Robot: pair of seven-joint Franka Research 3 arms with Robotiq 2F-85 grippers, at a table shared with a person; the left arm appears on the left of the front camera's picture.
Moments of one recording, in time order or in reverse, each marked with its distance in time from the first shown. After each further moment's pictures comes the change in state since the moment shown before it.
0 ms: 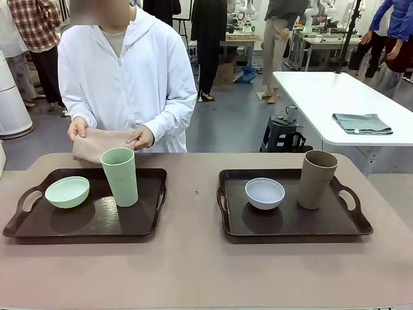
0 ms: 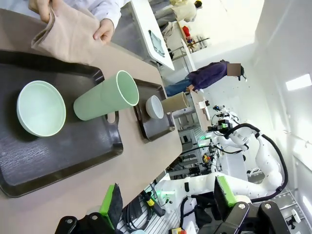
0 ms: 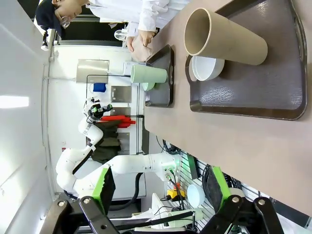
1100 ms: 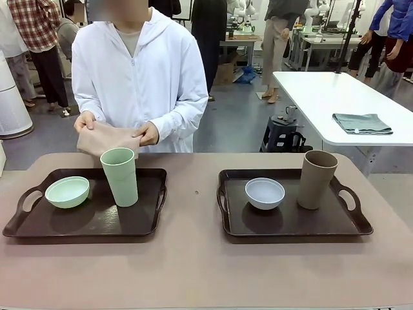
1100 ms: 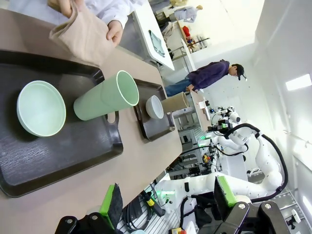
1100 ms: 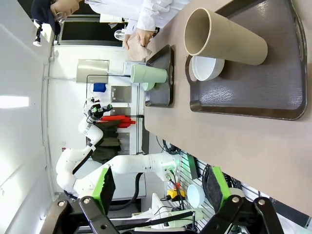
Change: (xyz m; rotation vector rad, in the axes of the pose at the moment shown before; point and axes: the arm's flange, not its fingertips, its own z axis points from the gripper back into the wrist) left arm 0.000 0.000 0.000 0.000 0.000 0.000; right arm 0.000 0.000 0.000 0.000 0.000 0.000
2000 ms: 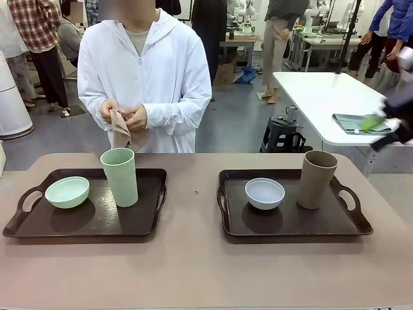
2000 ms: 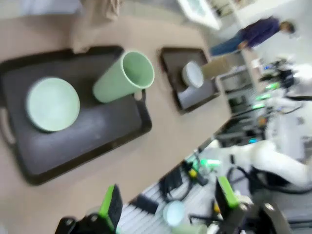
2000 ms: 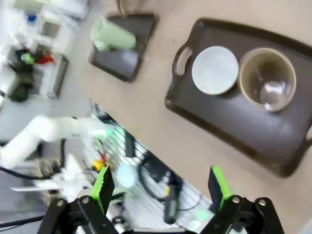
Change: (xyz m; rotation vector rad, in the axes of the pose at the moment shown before) left arm 0.035 -0.102 -0.050 0.351 0.224 -0.131; right arm 0.059 0.168 -0.147 -0.440 0.296 0.465
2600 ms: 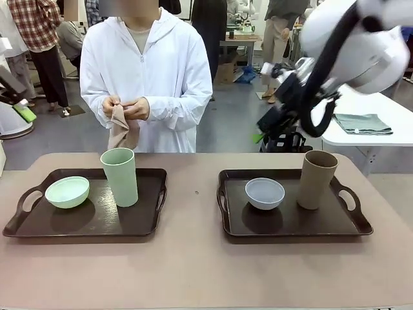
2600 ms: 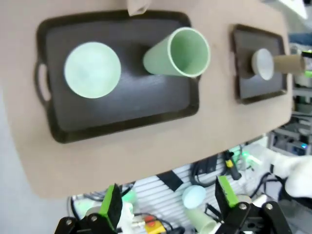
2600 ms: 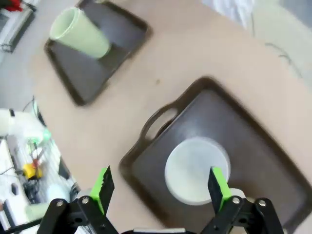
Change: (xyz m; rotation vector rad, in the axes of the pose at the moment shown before) left arm 0.063 -0.072 -0.053 0.429 0.193 0.204; right arm 0.136 0.021 -0.174 -0.197 0.034 0.367
